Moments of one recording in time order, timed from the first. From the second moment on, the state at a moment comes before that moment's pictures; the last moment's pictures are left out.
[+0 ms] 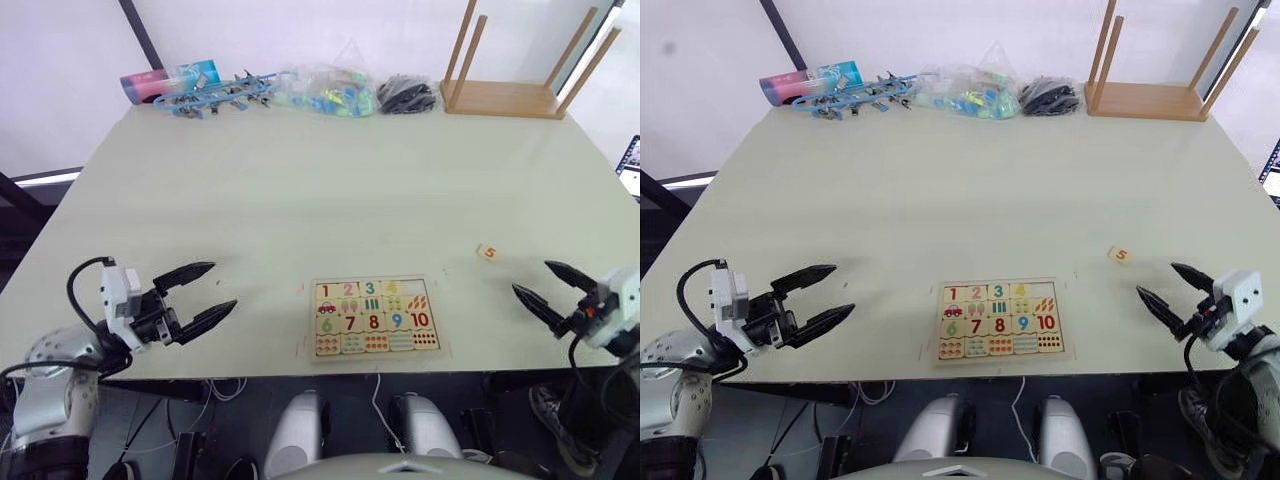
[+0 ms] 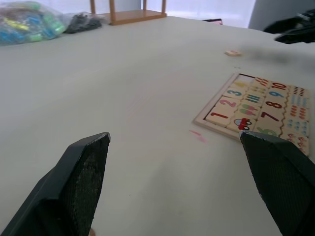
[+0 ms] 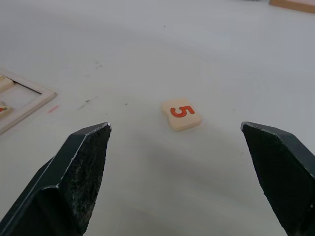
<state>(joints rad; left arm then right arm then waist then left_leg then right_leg) 0.08 0.71 0.38 0.08 -0.61 -0.01 -1.34 0.09 -0.65 -0.37 0.10 0.47 0.03 0.94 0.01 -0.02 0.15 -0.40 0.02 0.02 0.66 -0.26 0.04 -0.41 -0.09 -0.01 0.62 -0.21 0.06</state>
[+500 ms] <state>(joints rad) 0.04 0.75 0.31 0.07 -0.60 0.00 -1.51 -0.29 -0.75 -0.14 0.44 0.33 0.13 1.10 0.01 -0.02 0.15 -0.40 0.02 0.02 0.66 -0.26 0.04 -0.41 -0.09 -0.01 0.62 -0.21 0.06</state>
